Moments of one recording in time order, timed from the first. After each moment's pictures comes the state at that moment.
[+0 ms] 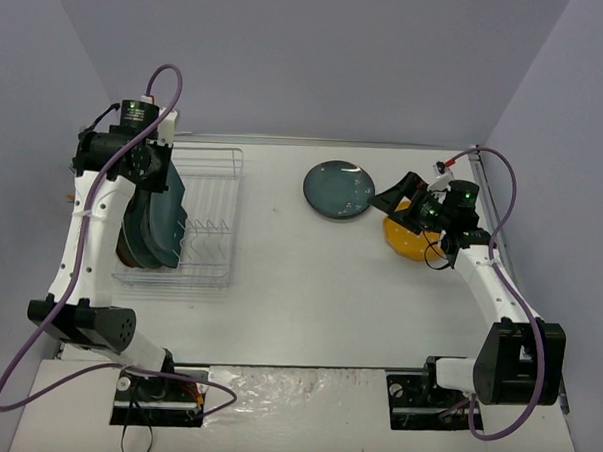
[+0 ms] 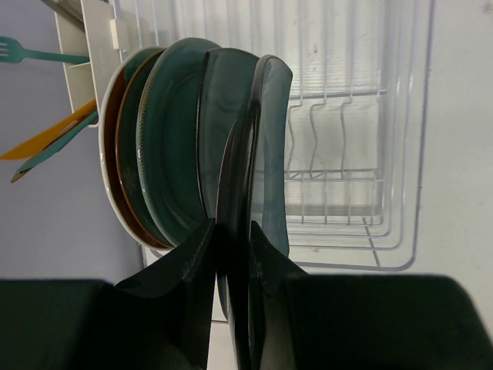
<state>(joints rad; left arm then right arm) -0.13 1.51 1.94 -1.33 -0.19 0.07 0.01 1.28 0.85 -0.03 -0.61 0.67</state>
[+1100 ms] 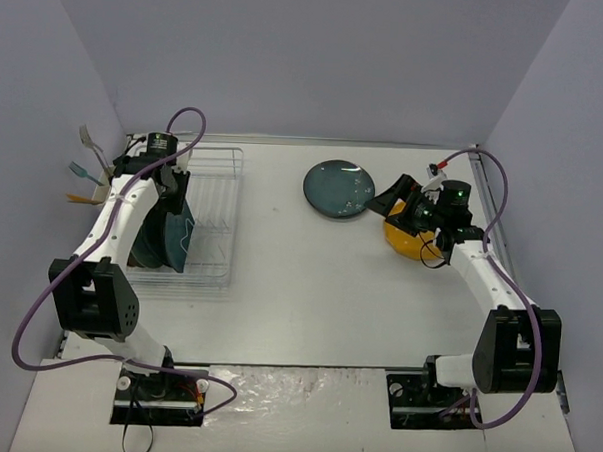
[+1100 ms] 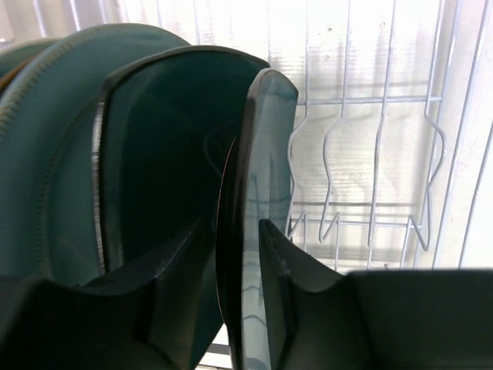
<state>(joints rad) -0.06 1.59 1.49 -0.95 -0.15 0.08 0.03 1.34 0.85 -0.03 -0.58 0.65</state>
